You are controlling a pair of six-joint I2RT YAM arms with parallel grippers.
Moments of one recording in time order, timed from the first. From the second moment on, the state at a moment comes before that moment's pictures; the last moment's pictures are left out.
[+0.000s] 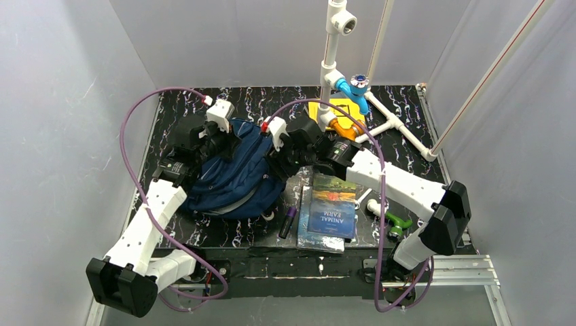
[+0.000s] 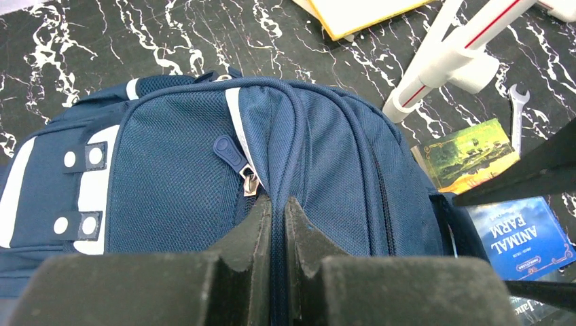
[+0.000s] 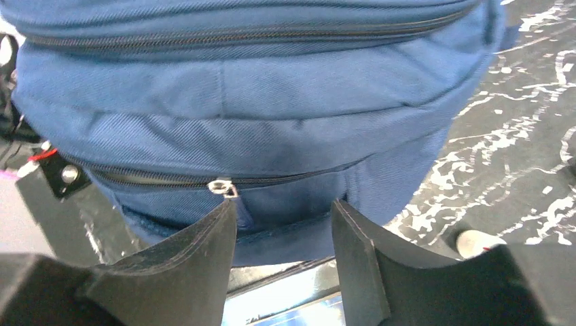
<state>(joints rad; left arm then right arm) -0.30 1.06 1.02 -0.37 0.23 -0.01 0.97 1.54 1.44 -0.51 -0.13 0.01</state>
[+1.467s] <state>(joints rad) -0.29 0.98 0.99 -0.41 0.24 0.07 1.26 1.48 1.26 -0.25 0.37 -0.32</state>
